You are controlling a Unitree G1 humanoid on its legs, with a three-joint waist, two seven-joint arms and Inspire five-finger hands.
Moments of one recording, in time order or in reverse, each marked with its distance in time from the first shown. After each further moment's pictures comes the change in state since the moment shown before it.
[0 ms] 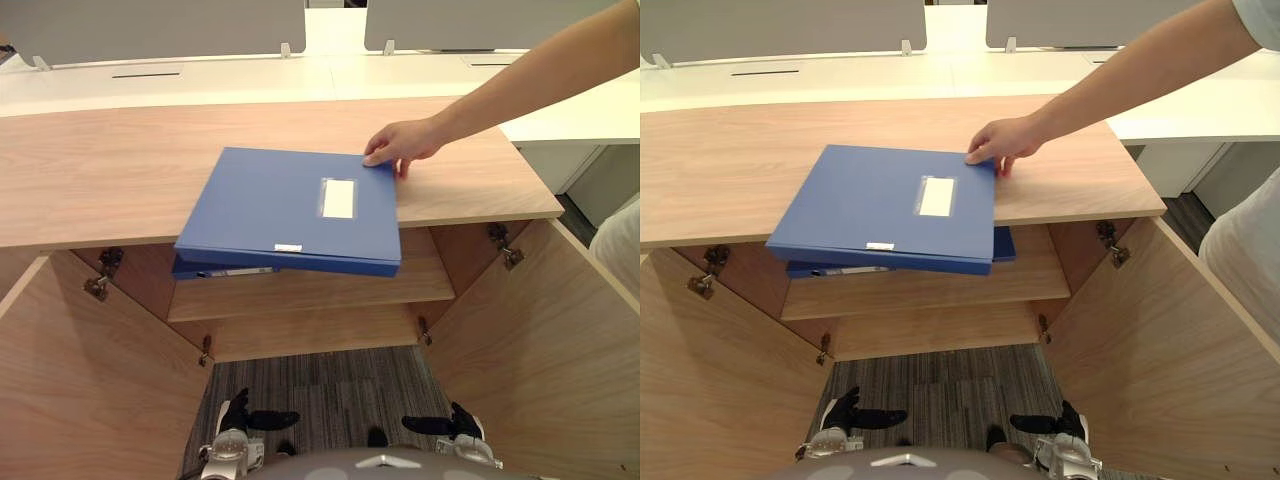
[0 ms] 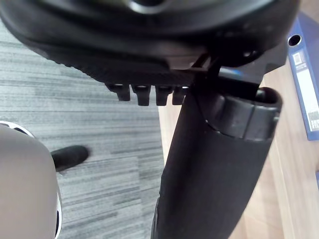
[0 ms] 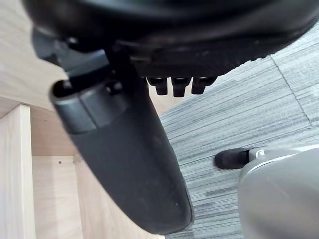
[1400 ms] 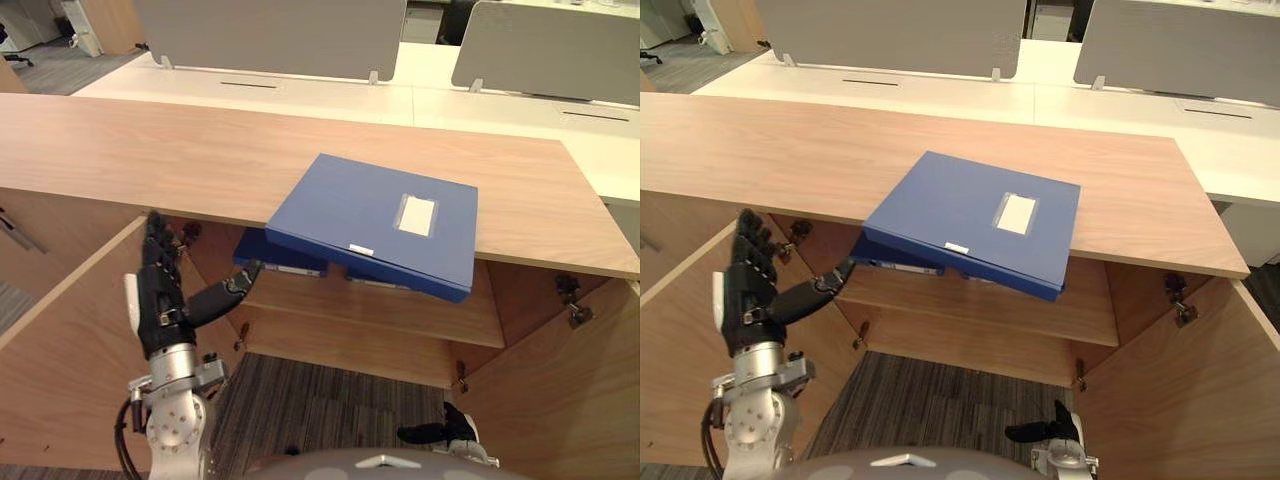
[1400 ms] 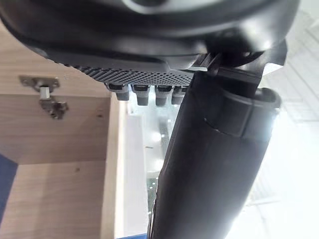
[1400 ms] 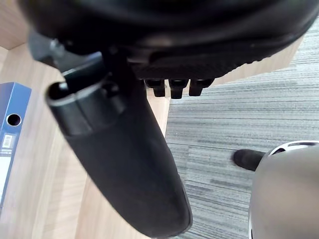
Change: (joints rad) left arm 0.380 -0.041 0.029 -1.490 -0.091 -0.155 0.073; right arm 0.036 -0.018 0.118 -0.003 -0.081 -0.009 0.003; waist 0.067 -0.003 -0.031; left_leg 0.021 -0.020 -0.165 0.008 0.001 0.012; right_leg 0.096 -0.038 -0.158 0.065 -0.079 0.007
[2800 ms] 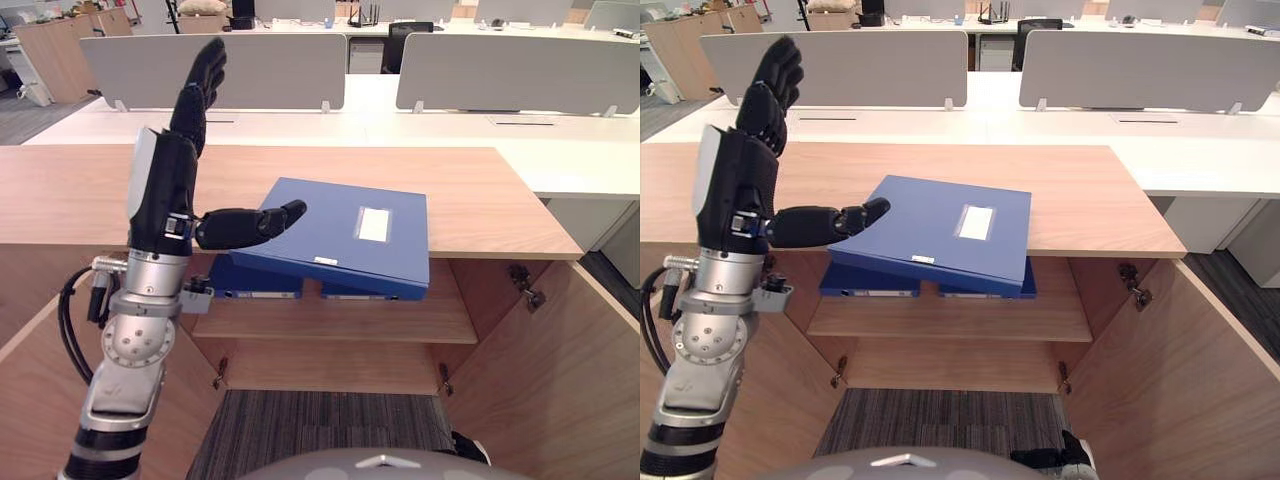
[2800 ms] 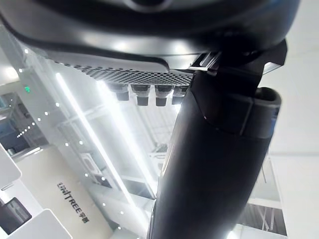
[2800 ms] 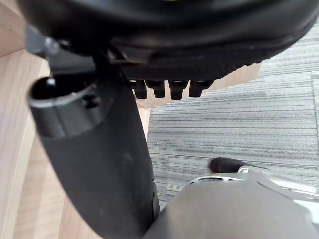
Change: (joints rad) left arm -0.434 0.506 -0.045 -0.024 -0.042 -0.088 -0.153; right arm 0.042 -0.050 -0.002 0.061 -0.078 0.016 0.070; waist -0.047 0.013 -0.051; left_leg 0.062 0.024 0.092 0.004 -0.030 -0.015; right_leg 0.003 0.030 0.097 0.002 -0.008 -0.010
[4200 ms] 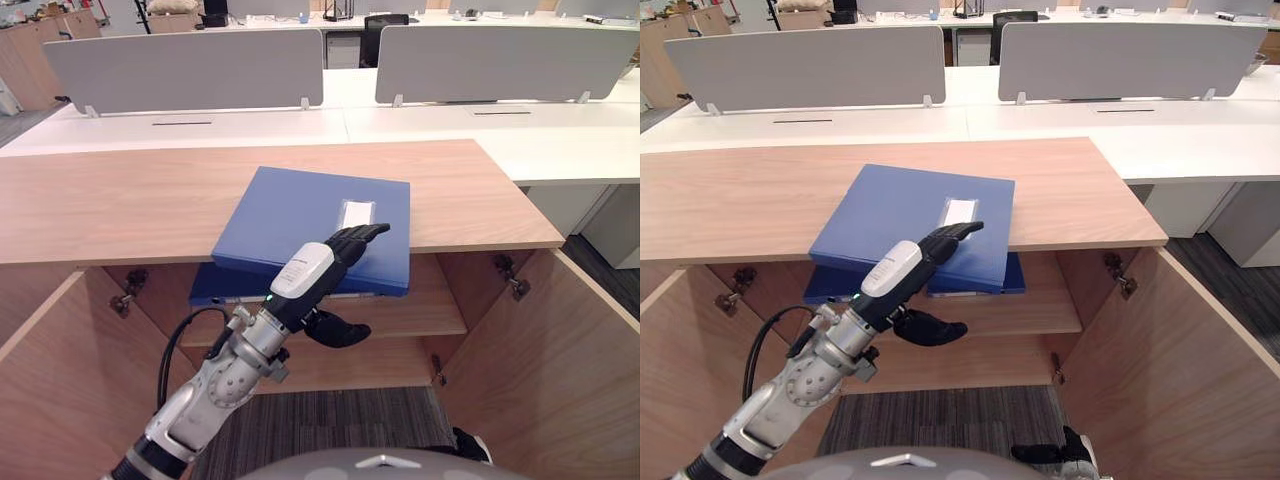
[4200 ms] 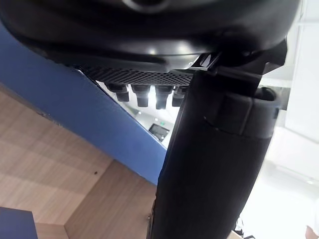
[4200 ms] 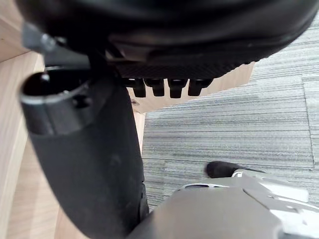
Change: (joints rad) left arm 0.080 0.004 -0.508 0.163 0.482 -0.023 -0.016; right arm -0.008 -0.013 0.041 -0.006 0.003 0.000 -0.028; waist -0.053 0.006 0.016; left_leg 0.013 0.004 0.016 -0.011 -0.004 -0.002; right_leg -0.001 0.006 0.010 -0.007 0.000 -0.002
